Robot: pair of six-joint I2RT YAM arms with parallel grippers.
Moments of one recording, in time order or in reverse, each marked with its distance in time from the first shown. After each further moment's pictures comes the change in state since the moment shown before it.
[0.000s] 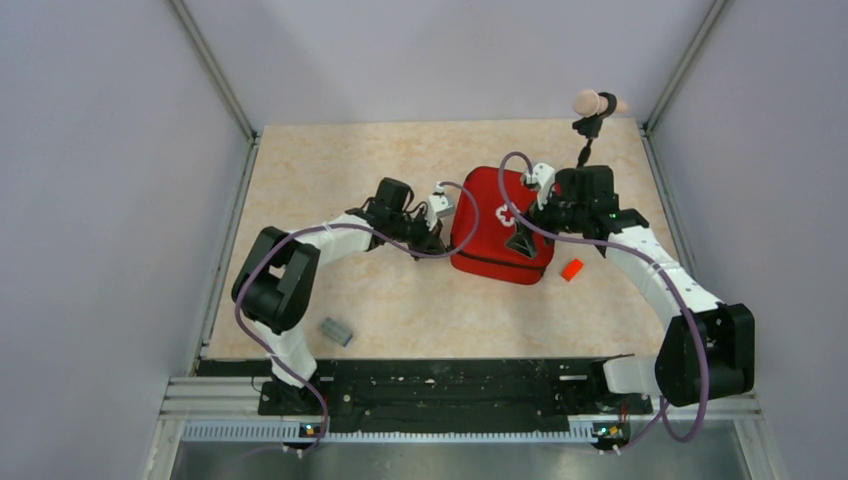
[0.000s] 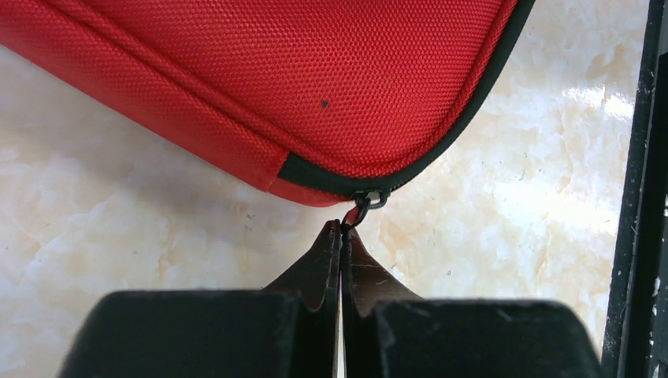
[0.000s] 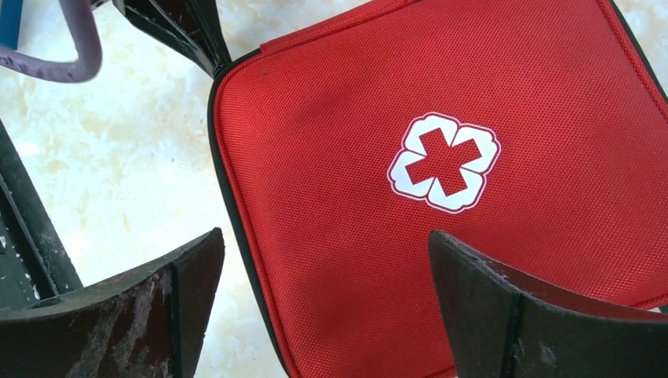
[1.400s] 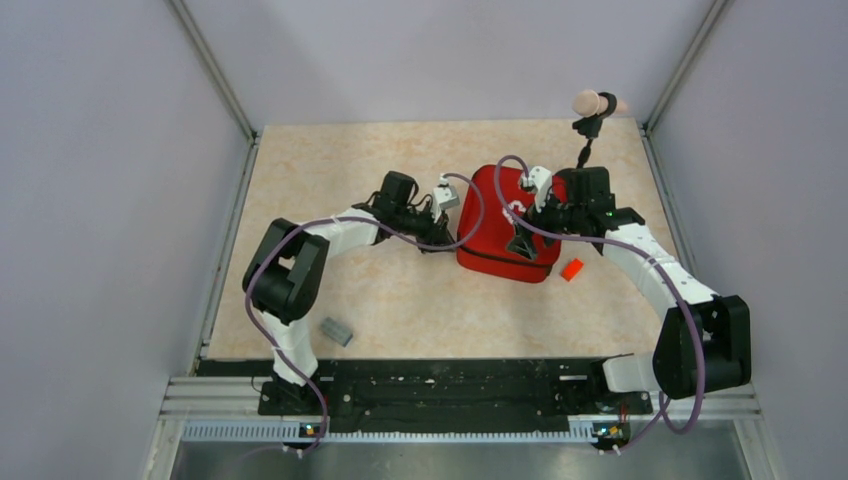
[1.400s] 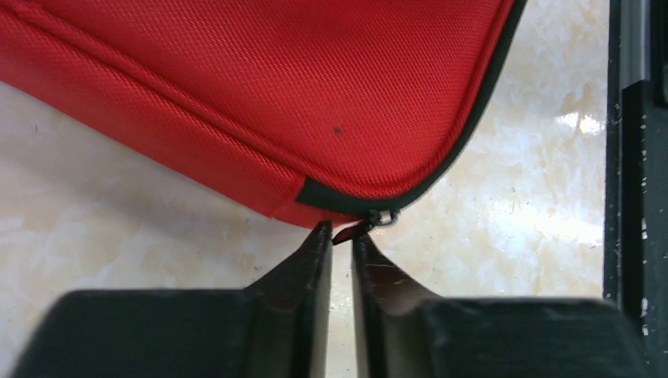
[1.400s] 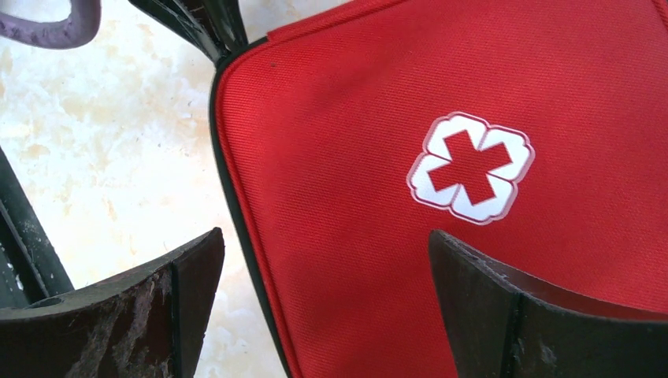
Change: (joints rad) left arm 0.008 0.078 0.074 0.049 0.108 -0.027; right arm 0.000 0.034 -0.005 -0.013 0.022 -0.038
